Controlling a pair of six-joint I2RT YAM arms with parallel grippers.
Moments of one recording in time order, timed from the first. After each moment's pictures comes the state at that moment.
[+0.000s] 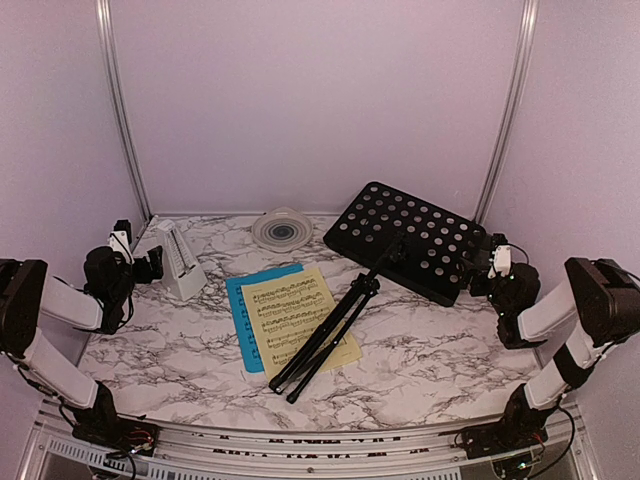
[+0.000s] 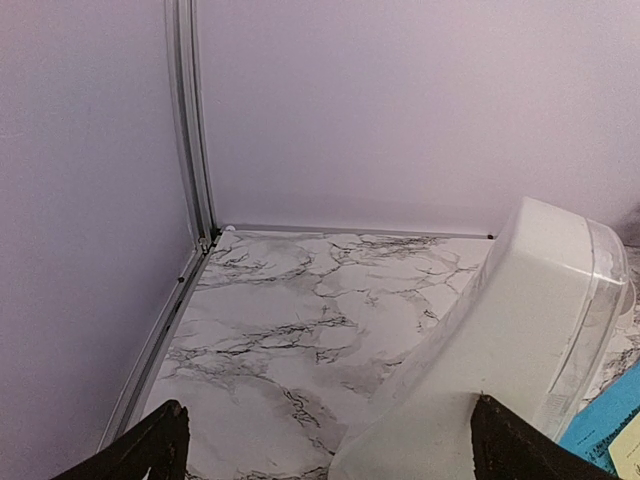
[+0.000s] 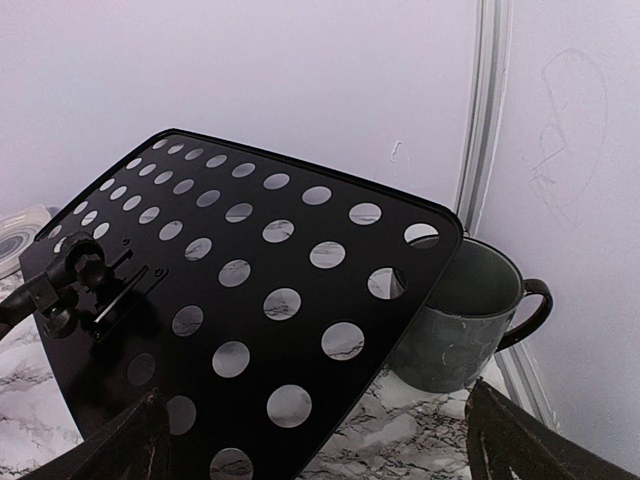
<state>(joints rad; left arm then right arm) 0.01 1.47 0.38 0.94 -0.01 -0.04 -0.04 1.57 0.31 1.16 -0.11 0.00</state>
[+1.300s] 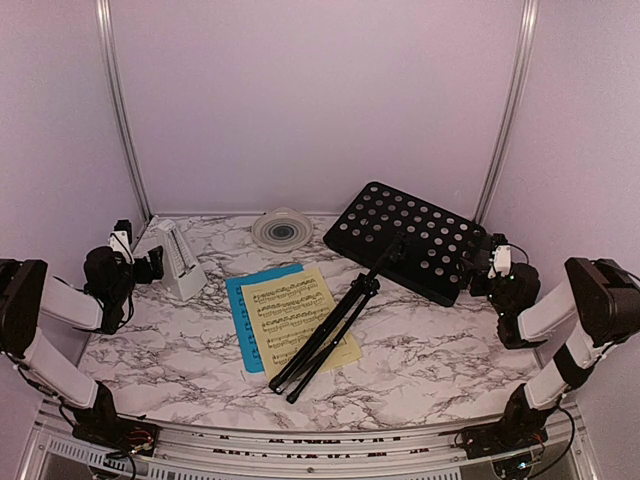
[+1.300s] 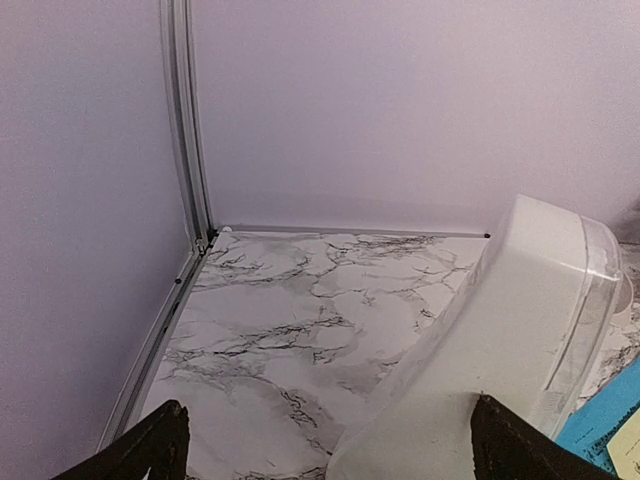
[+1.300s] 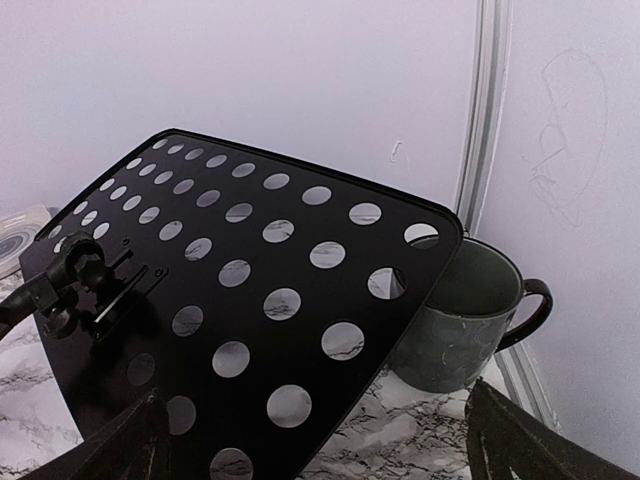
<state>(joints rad) 0.01 1.47 0.38 0.94 0.00 -0.03 -0.04 1.57 0.31 1.16 -0.11 0.00</state>
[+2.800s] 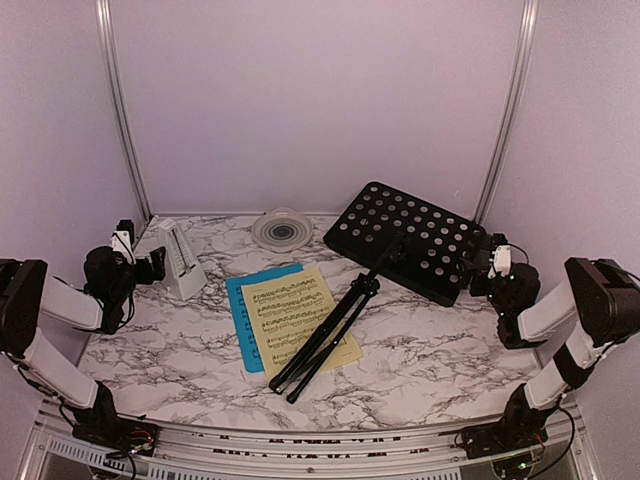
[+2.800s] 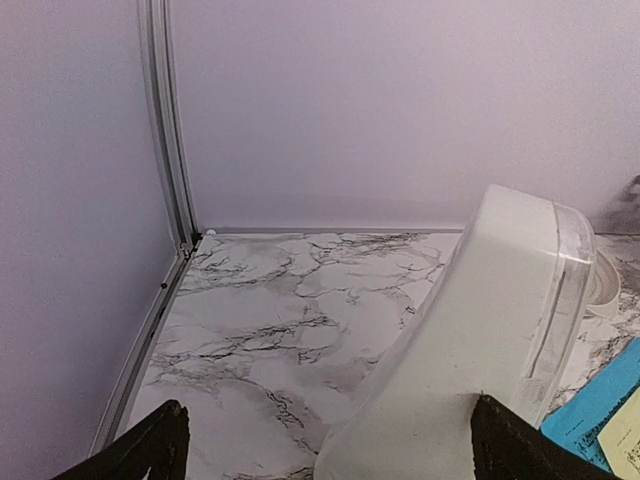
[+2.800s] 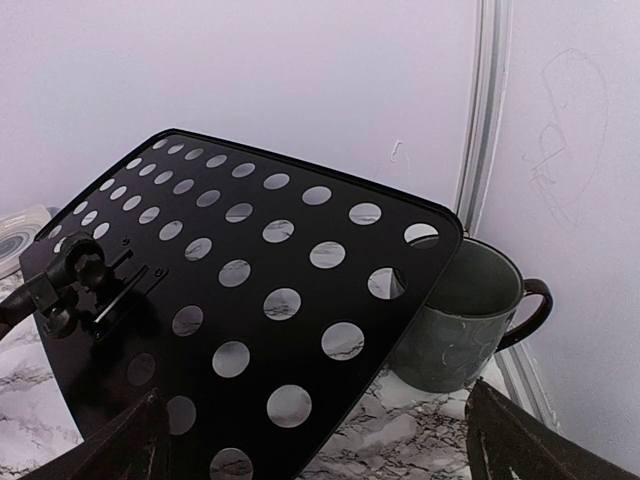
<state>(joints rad) 0.01 1.47 0.38 0.94 0.04 -0.02 -0.04 1.57 0.31 1.16 -0.11 0.00</state>
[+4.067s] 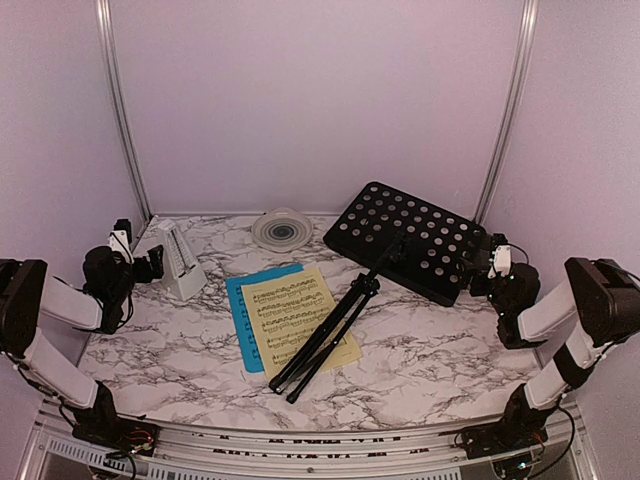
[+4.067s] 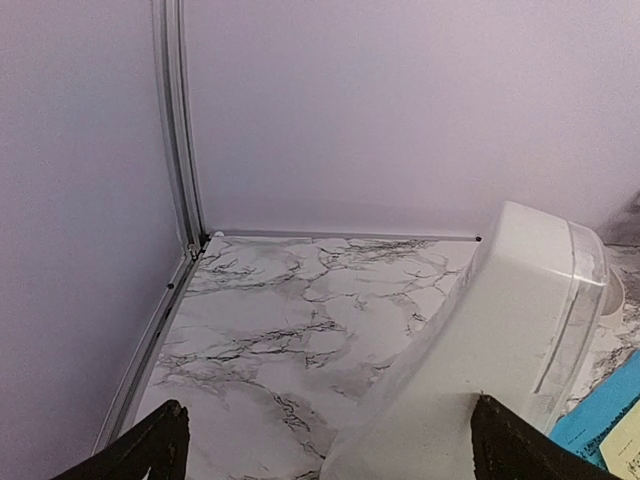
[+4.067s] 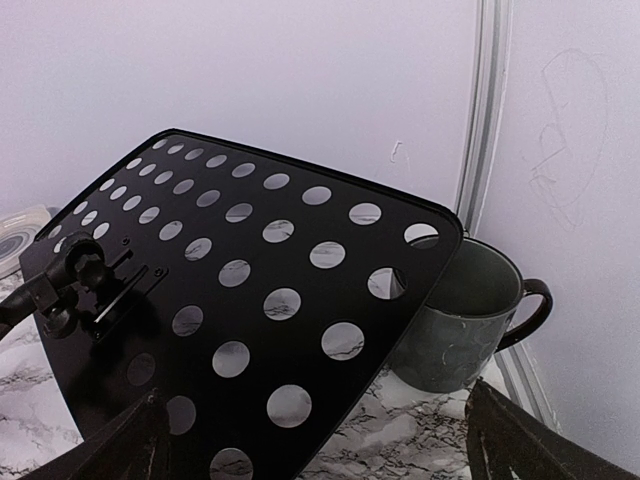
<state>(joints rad) 0.02 1.47 0.38 0.95 0.03 -0.04 -0.04 1.57 0.31 1.16 -0.11 0.00</state>
